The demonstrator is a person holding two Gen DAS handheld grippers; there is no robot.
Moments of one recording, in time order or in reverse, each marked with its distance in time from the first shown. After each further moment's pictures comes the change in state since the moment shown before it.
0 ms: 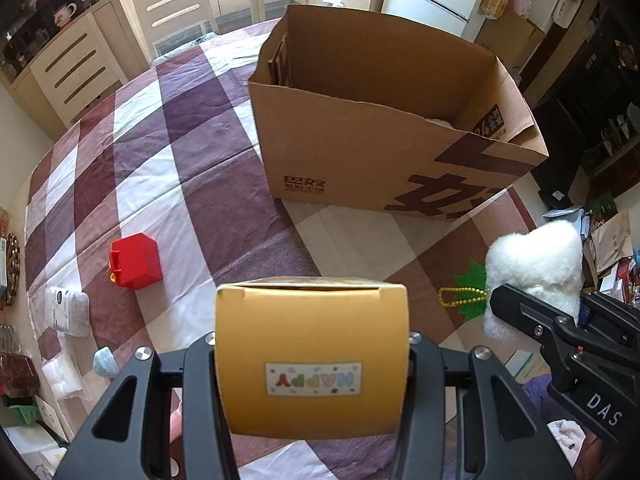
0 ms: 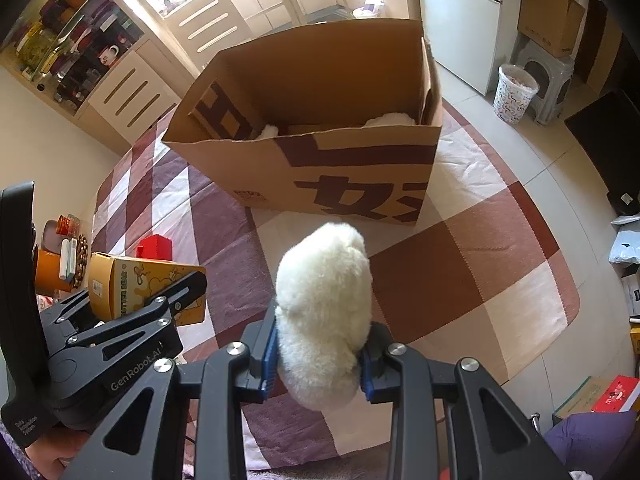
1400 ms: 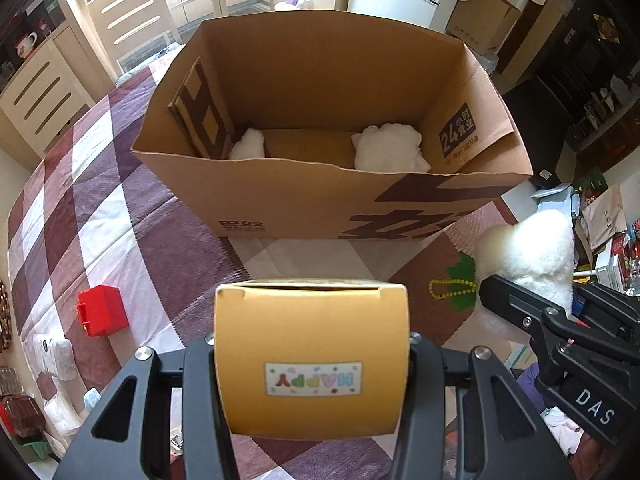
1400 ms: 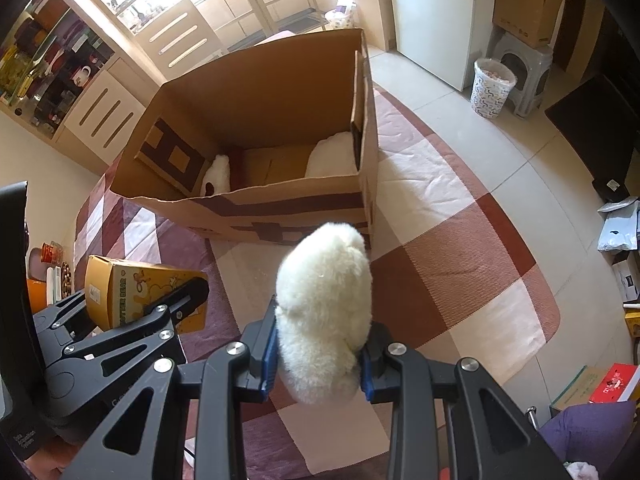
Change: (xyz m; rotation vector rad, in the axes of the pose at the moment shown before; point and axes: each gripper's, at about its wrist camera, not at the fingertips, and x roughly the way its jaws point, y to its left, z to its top) left arm 0.024 -0.044 0.040 0.096 0.022 -0.039; right arm 0.006 -0.038 0.030 0.064 -0.012 -0.052
